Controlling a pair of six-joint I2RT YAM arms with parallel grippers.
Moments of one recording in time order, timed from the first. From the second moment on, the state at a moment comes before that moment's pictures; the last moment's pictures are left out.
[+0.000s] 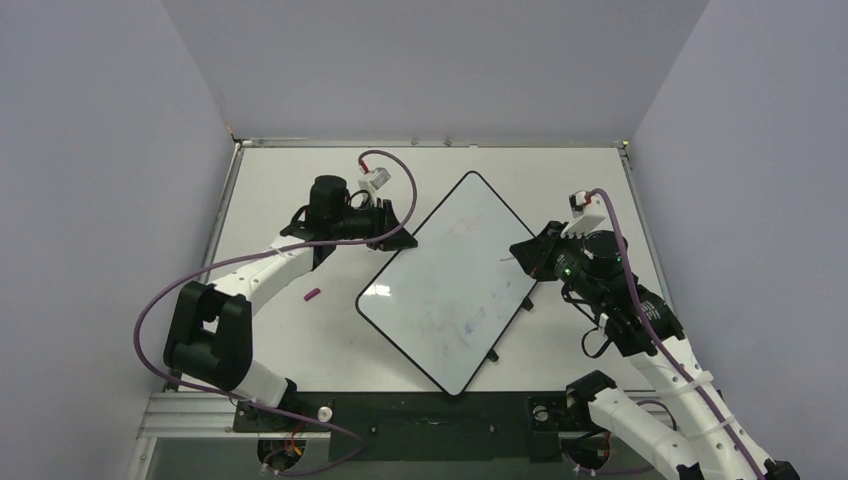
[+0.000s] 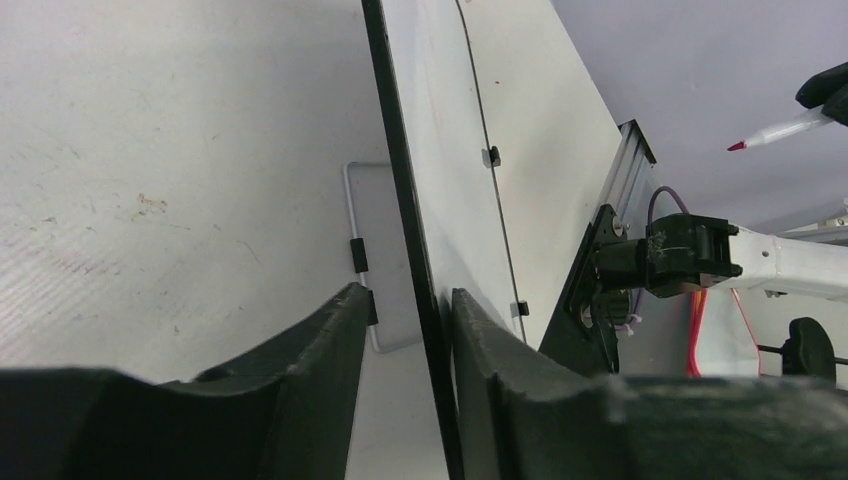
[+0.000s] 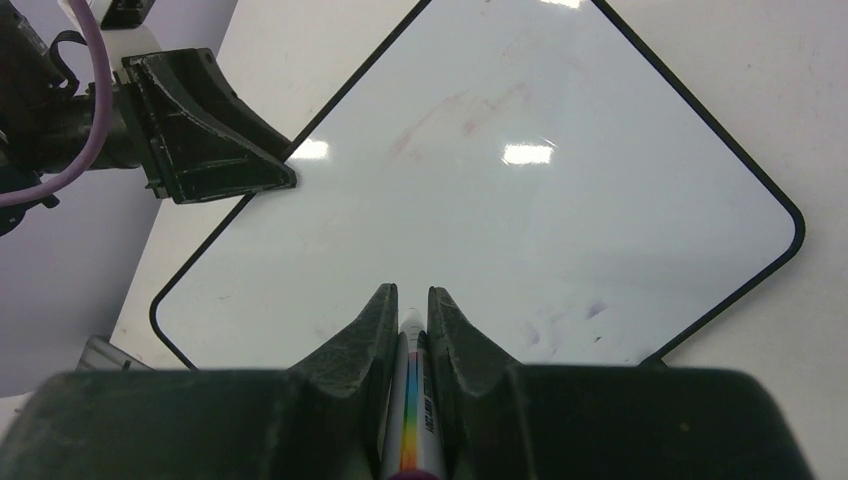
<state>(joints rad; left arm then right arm) -0.38 1.52 0.99 0.03 0.79 -0.41 0.46 0.73 0.90 -0.51 -0.06 0.51</state>
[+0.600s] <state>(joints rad) -0.40 1.58 1.09 -0.09 0.81 -0.40 0.46 0.74 0.87 -0.46 -0.12 0.52</state>
